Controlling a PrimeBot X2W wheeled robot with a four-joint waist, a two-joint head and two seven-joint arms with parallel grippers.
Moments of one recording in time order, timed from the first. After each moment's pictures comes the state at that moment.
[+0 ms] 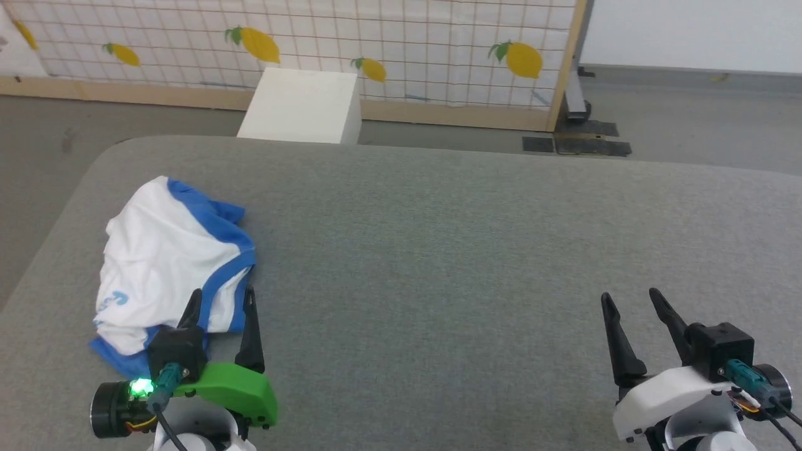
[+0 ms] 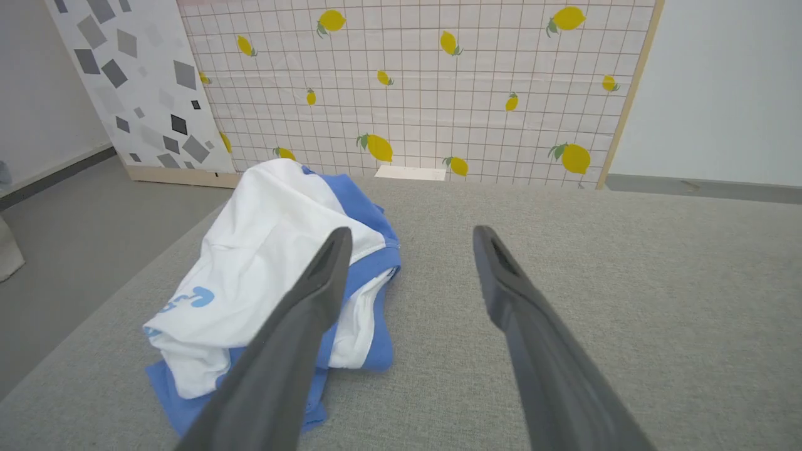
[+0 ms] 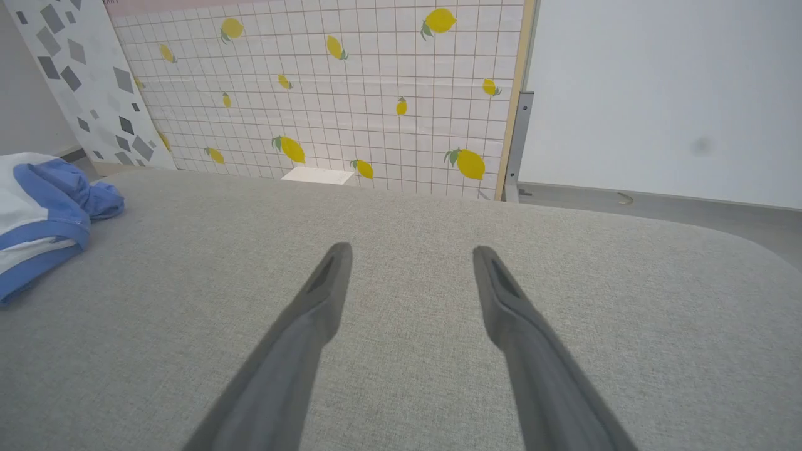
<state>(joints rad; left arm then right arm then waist) -0.01 0.06 0.00 0.05 -0.05 0.03 -0.08 0.02 -0.05 -0.03 0.10 0.07 0.13 -0.06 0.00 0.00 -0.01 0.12</state>
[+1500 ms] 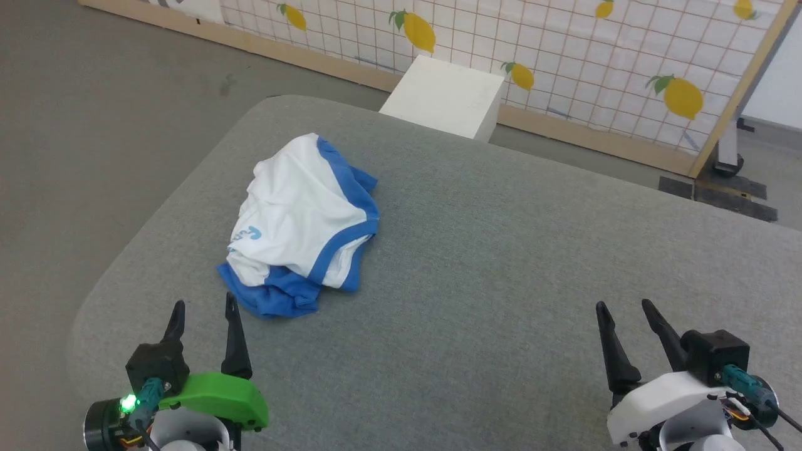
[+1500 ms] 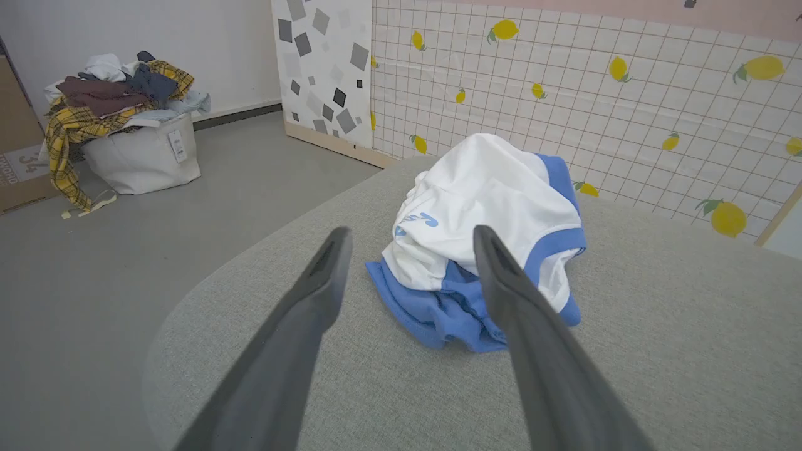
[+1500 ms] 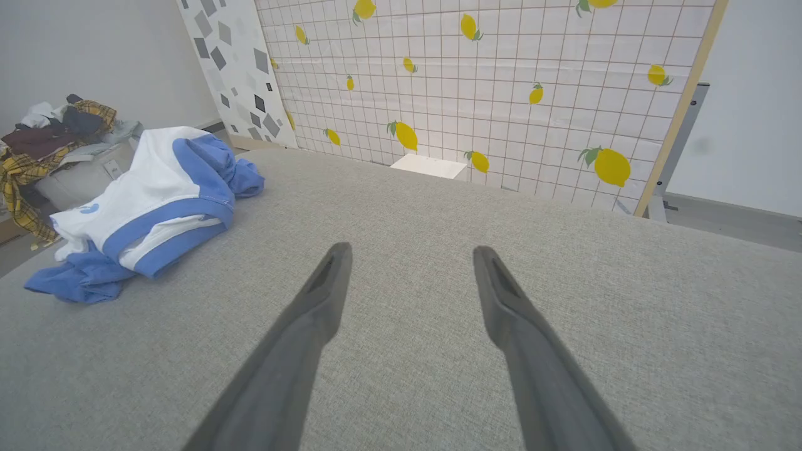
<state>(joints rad) -0.01 0.08 0.00 0.12 -0.16 0.08 -0.17 0.00 -0.05 -0.02 0.19 0.14 0.13 -0.10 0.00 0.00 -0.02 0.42</state>
